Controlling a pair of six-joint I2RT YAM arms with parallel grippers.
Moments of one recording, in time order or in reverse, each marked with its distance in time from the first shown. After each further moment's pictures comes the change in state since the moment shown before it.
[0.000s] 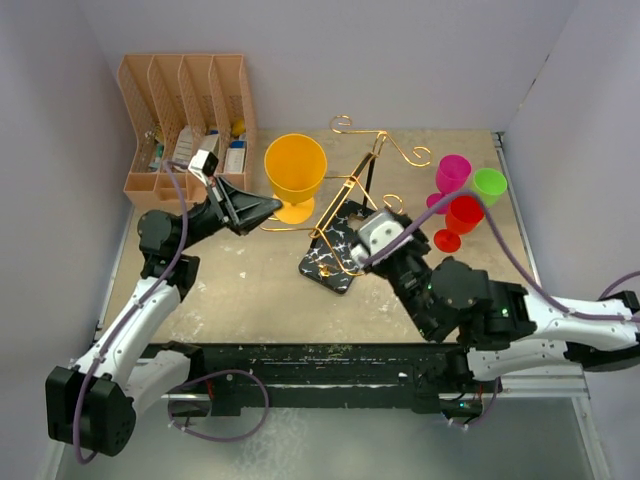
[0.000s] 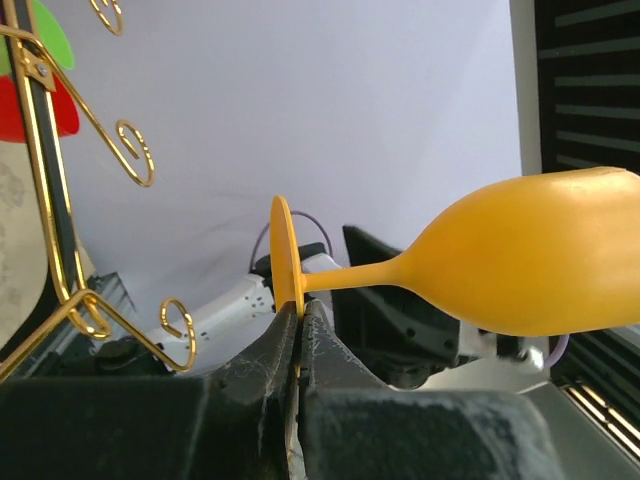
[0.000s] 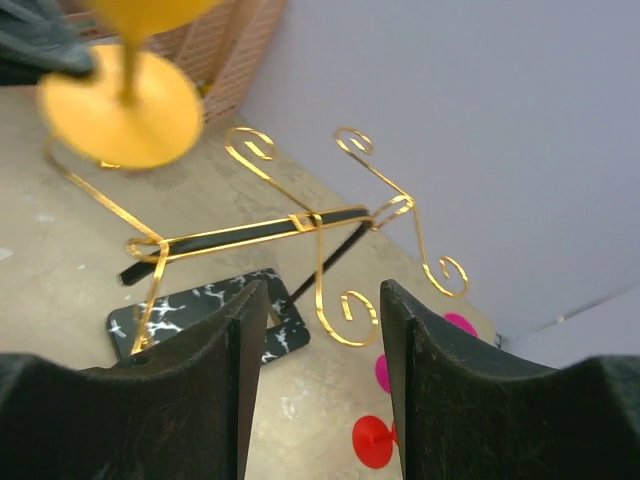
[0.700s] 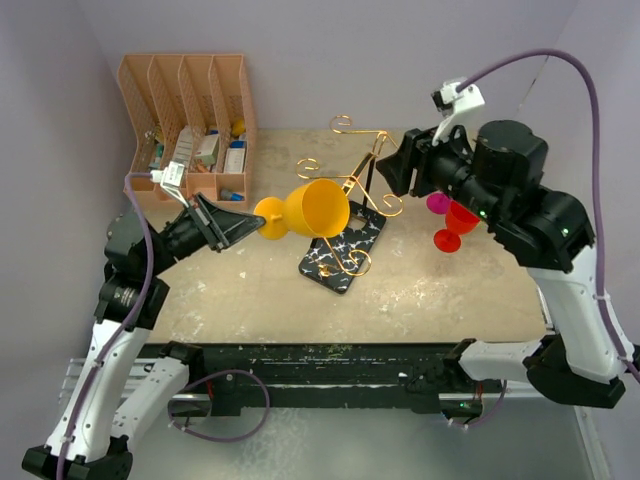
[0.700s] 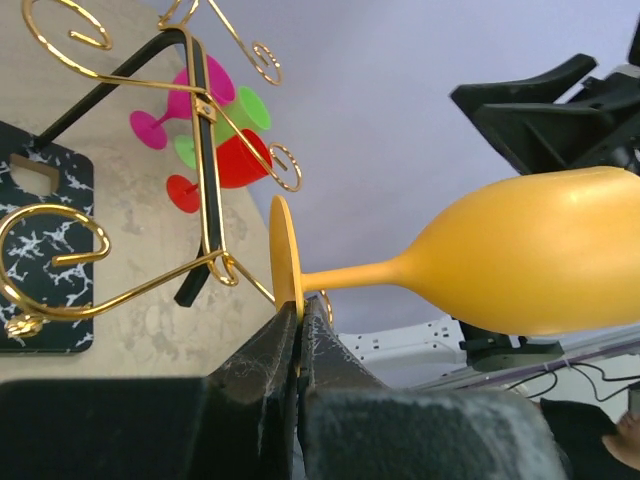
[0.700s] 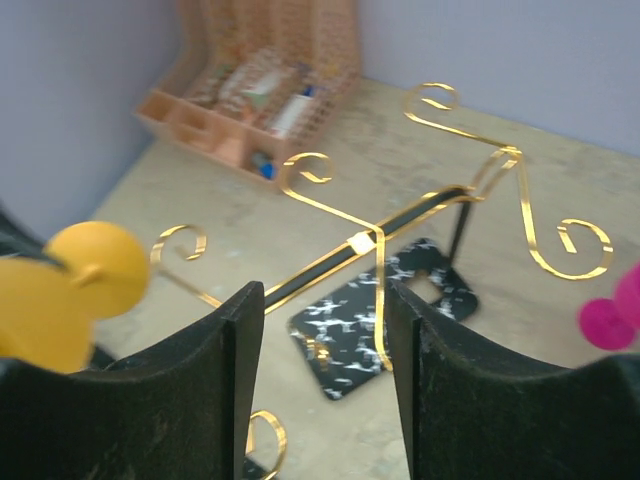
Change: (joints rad) left arm 0.000 -0.275 0.213 -0.892 -0.165 0.729; right arm -0.872 0.249 0.667 -0.692 -0.926 0.771
